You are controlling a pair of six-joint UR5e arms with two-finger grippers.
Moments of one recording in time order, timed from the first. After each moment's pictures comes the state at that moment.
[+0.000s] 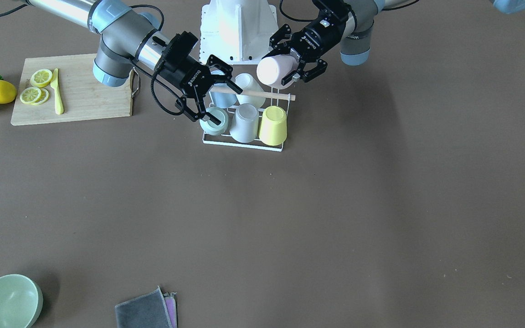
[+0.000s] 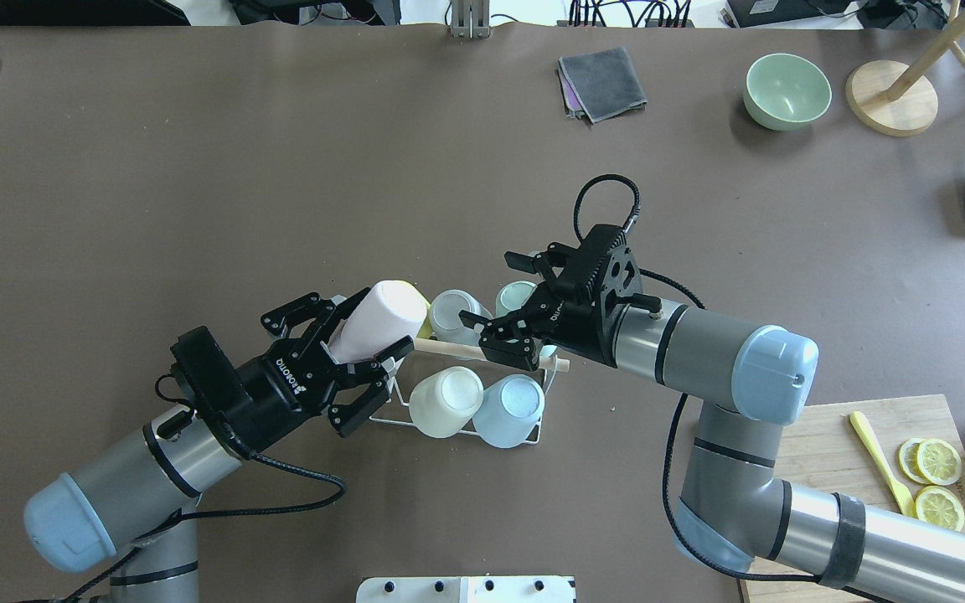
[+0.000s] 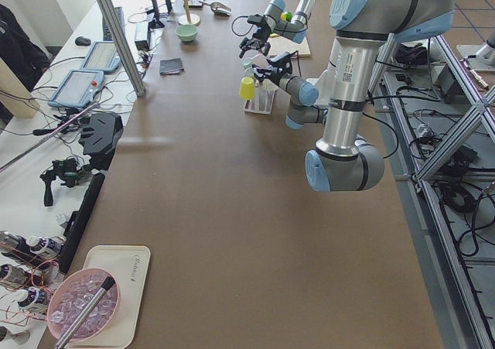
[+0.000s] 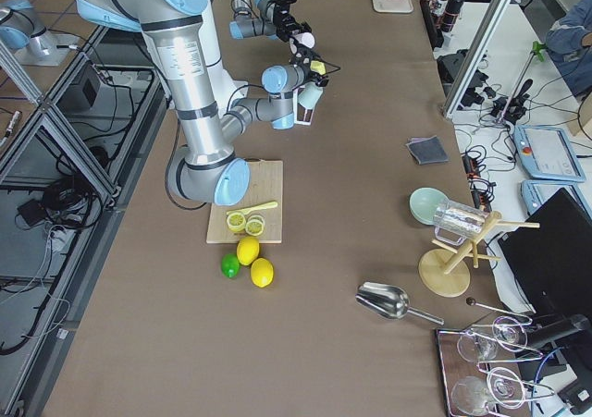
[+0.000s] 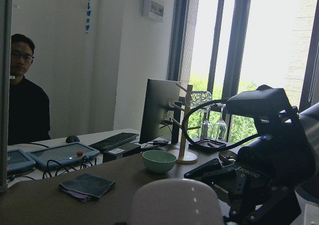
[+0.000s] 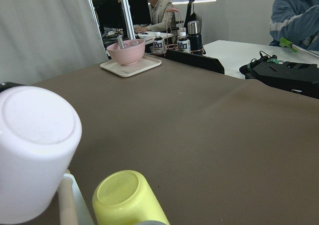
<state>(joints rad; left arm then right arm) -0.20 -1.88 -1.70 -3.30 -1.07 -0.30 0.41 -1.17 1.67 -0.27 1.49 0.51</state>
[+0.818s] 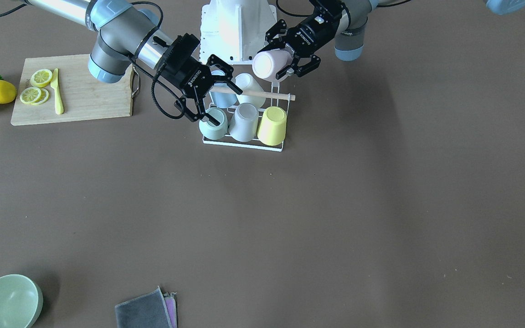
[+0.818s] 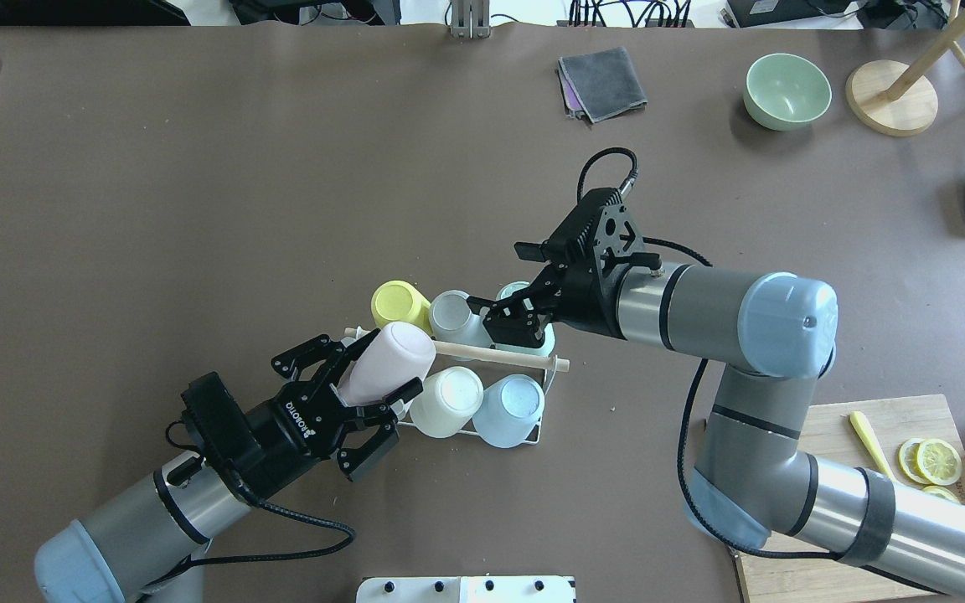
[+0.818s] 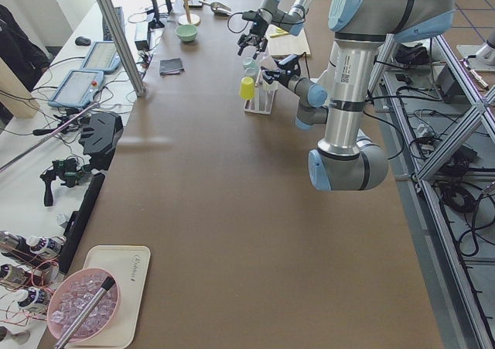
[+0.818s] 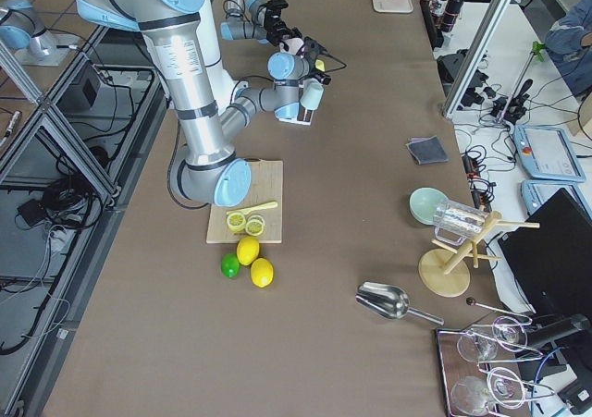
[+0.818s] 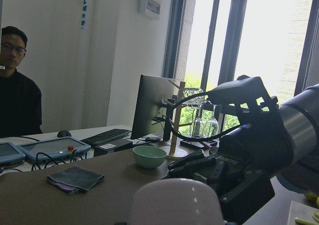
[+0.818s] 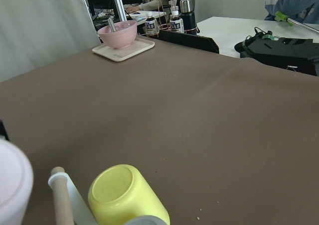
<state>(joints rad) -0.11 -1.88 -1.70 -3.33 -0.99 -0.30 0.50 -1.17 1.81 -0.61 1.68 0.59</state>
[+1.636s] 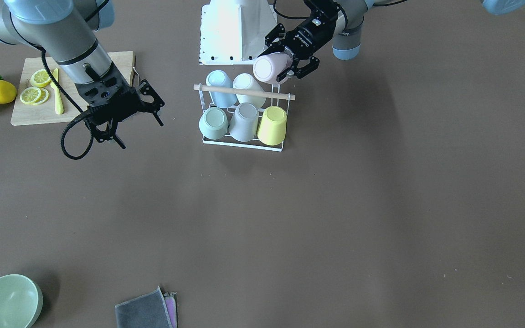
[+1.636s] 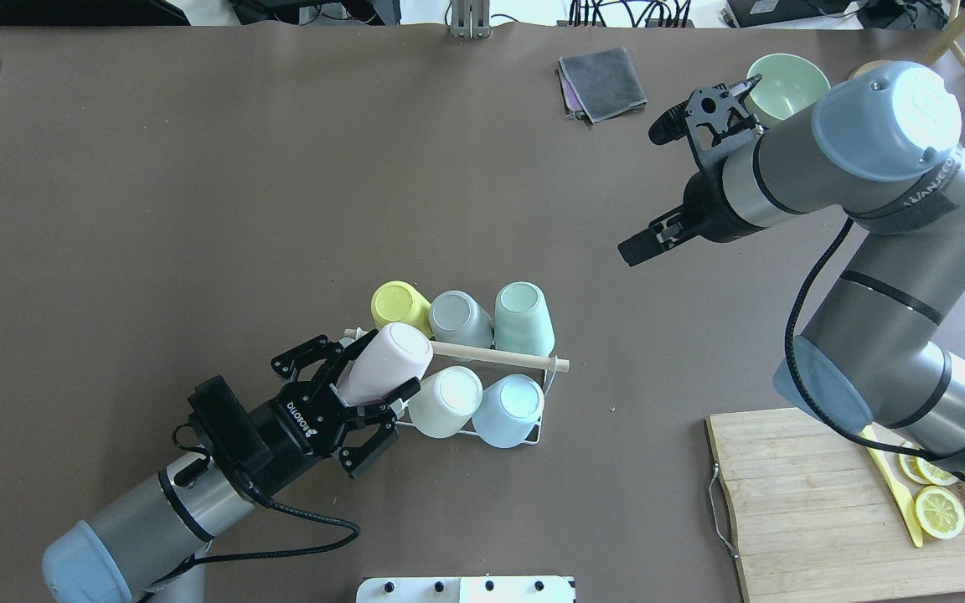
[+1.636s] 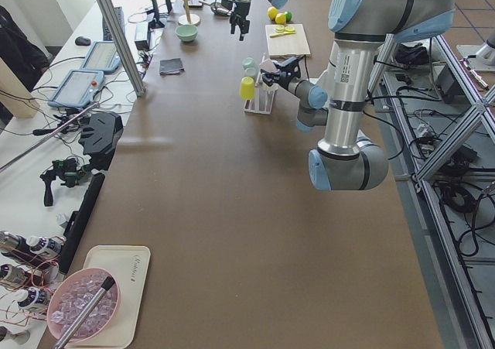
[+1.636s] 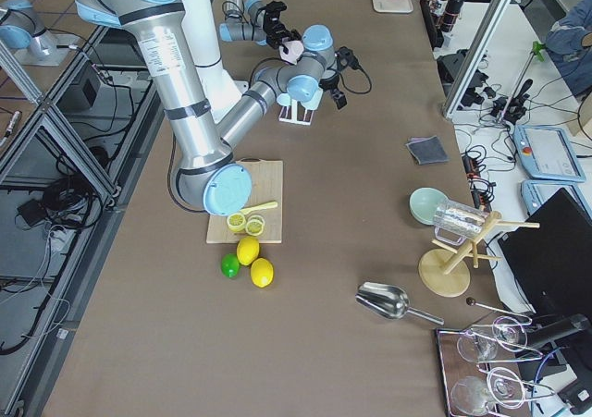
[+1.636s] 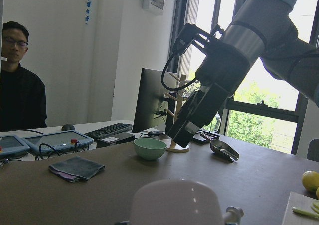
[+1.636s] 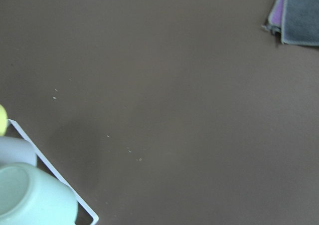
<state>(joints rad) -0.12 -1.88 -1.67 -3.32 -0.98 -0.27 0.78 -1.22 1.94 -1.37 2.01 0.59</state>
